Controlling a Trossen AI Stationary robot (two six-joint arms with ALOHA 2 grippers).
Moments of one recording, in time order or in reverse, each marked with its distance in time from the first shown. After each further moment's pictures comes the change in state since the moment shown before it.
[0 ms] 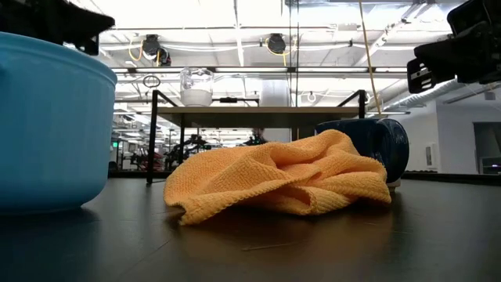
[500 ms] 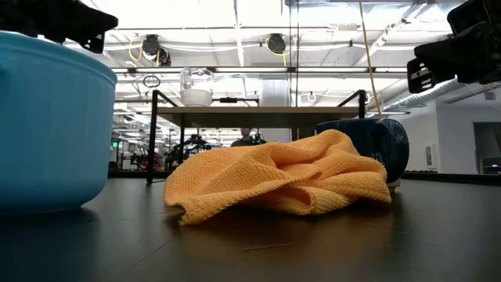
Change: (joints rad) left arm 0.000 0.119 0.067 -0.042 0.025 -0.039; right arm 0.000 0.000 0.000 0.001 0.000 0.000
